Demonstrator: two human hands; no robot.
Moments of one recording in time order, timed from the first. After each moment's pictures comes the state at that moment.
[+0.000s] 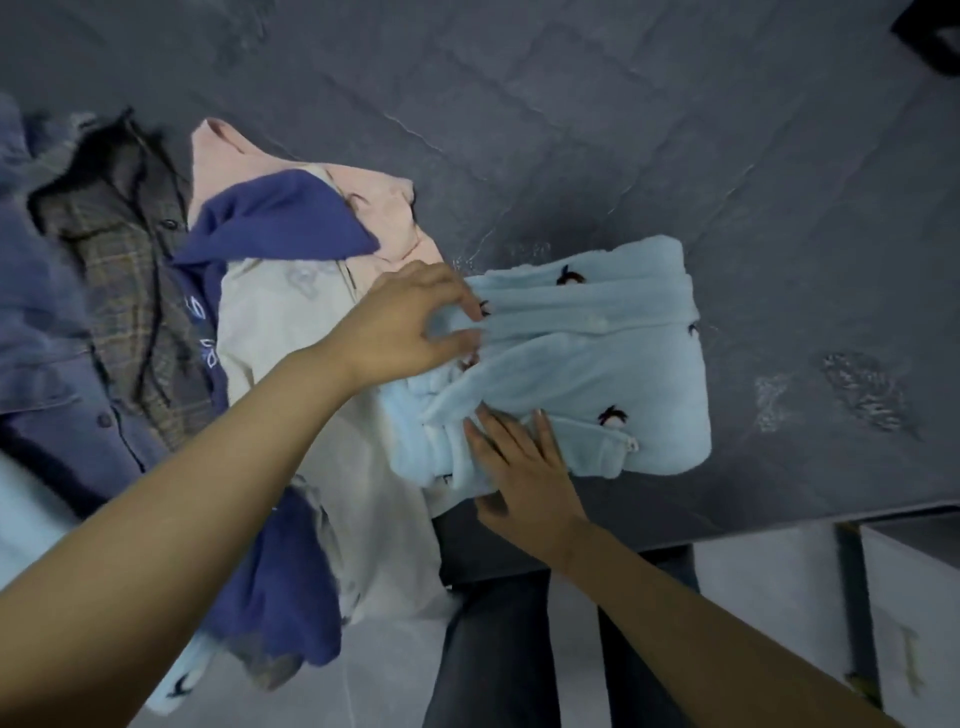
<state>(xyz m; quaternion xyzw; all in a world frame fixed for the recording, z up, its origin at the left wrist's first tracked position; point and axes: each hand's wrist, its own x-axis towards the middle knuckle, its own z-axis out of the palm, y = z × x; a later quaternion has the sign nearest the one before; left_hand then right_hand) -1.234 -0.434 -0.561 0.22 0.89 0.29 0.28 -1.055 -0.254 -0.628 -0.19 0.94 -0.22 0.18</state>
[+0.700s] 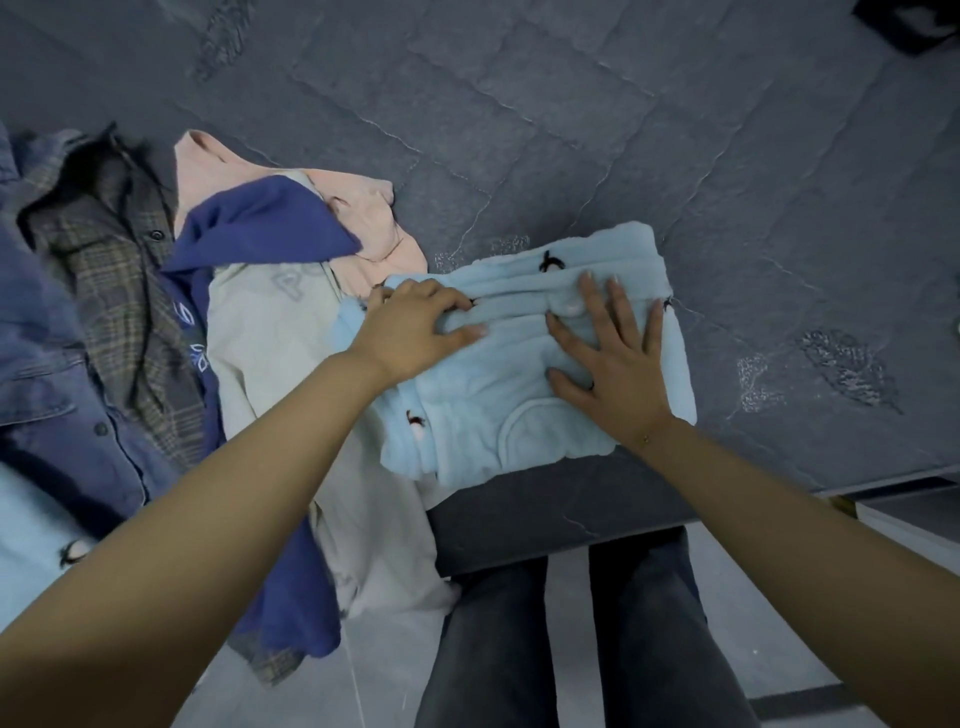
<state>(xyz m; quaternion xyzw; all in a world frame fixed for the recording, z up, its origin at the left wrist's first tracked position) -1.220 -0.407 -0.597 0.14 0.92 0.20 0.30 -1.136 -0.152 -0.639 -0.13 0.98 -0.12 0.05</state>
